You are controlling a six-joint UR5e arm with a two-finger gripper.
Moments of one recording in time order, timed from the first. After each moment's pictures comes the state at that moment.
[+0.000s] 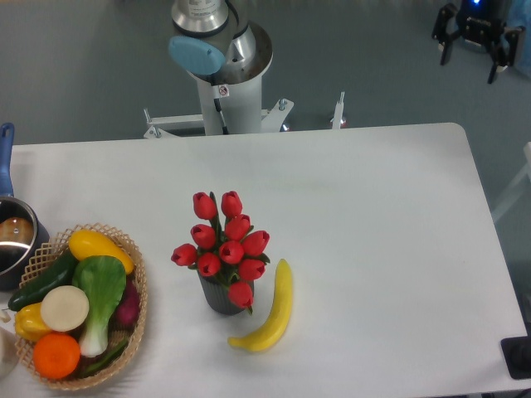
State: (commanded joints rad) arm 3.28 -1.60 -1.71 -1.26 1.31 2.06
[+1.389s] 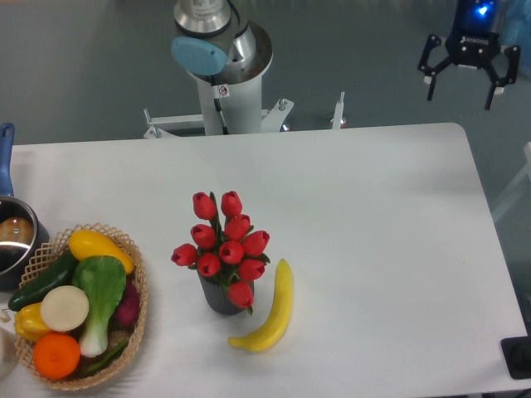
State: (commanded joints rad) arm 3.29 -1.62 -1.81 -1.19 0.65 1.47
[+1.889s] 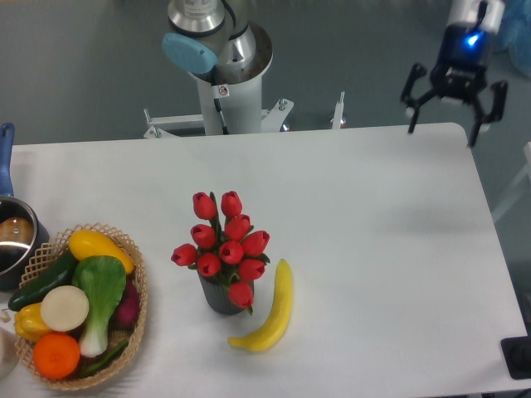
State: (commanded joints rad) arm 3.05 -1.71 -1.82 -1.07 0.60 1.44
